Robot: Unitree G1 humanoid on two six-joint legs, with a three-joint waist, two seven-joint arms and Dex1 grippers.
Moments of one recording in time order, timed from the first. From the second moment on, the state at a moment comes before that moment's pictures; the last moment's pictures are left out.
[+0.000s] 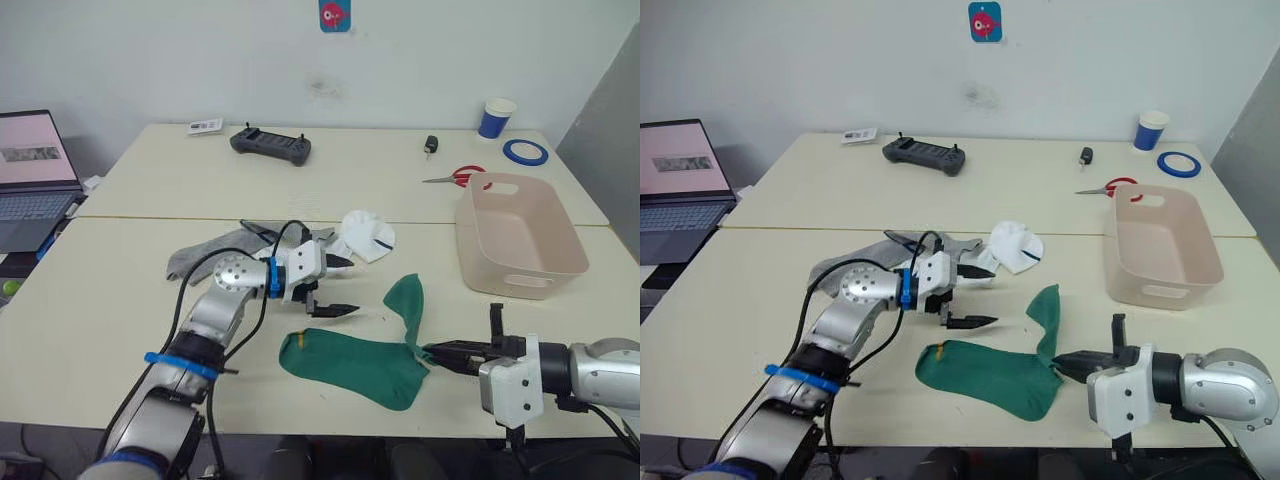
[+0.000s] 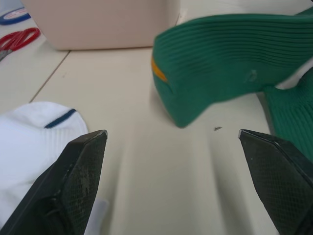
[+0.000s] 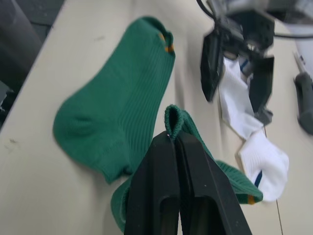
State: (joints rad) left arm -0.68 0.42 -0.26 0.43 -0.17 -0.11 -1.22; right arm 0.17 -0.97 -0.06 -0.68 0.09 -0.16 0.97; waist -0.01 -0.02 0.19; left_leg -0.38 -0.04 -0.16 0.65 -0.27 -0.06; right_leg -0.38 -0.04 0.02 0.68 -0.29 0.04
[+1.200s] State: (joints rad) left arm -0.29 0.74 0.05 0.04 -0.35 0.26 -1.16; right arm -0.66 -0.63 0.30 -0.06 -0.15 -0.58 0.91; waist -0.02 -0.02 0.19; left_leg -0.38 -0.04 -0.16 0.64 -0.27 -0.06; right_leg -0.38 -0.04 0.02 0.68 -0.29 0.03
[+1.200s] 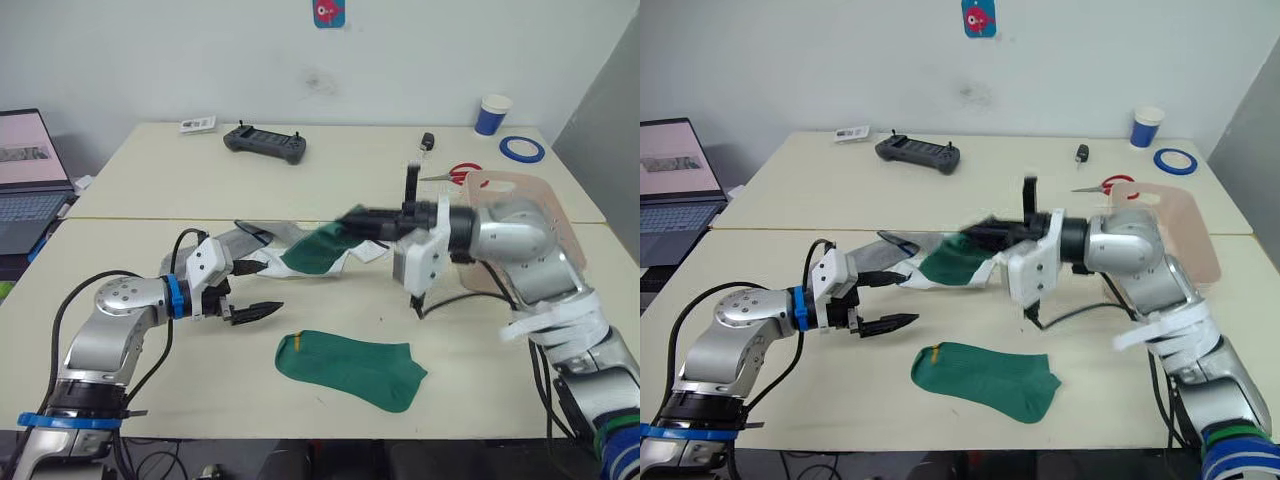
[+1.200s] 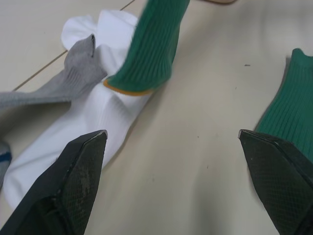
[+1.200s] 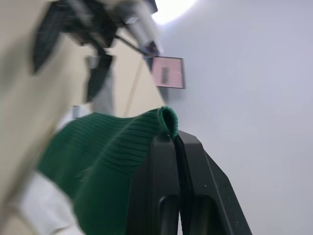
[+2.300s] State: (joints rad) left arm -0.73 0.60 -0.29 0.73 0.03 -0.74 -1.35; right arm -0.36 -0.83 0.26 -0.18 -0.08 -0.49 0.93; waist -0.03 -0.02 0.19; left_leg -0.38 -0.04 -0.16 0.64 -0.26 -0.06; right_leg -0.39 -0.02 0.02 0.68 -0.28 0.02
